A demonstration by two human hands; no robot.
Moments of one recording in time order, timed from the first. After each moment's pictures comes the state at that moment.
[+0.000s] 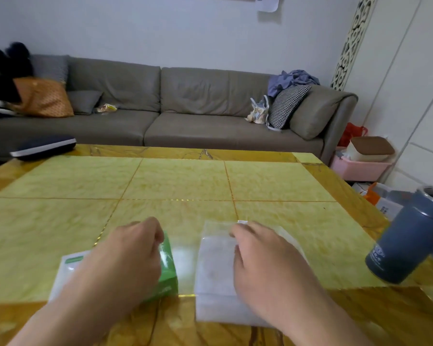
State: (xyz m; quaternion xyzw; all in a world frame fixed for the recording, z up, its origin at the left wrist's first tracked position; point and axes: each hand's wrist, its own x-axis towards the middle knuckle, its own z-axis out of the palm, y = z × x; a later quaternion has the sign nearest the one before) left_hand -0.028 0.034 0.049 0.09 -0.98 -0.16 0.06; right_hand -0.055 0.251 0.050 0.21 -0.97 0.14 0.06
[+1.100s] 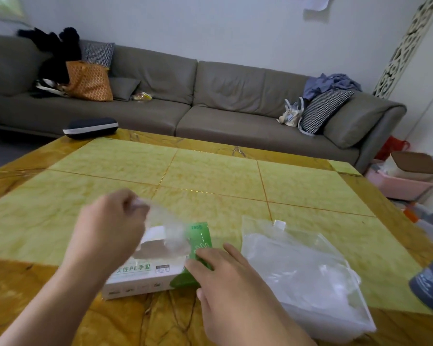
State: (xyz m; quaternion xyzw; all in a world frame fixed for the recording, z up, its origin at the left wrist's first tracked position) left_hand -0.022 -0.050 0.030 0.23 -0.87 -0.37 0.23; right_hand -0.039 0.161 0.000 0.42 -0.90 0.11 -0.01
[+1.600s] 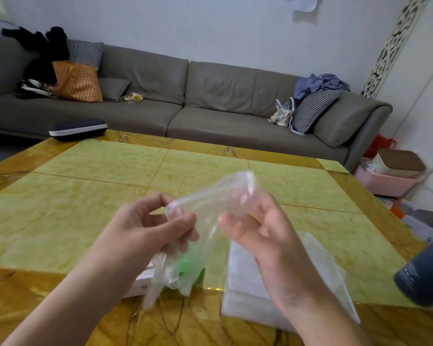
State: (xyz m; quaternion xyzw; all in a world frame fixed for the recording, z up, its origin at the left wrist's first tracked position) left_hand -0.011 -0.001 0.050 0.06 -0.67 -0.74 0.05; right_hand -0.060 0.202 0.047 0.21 -0.68 0.70 -0.08
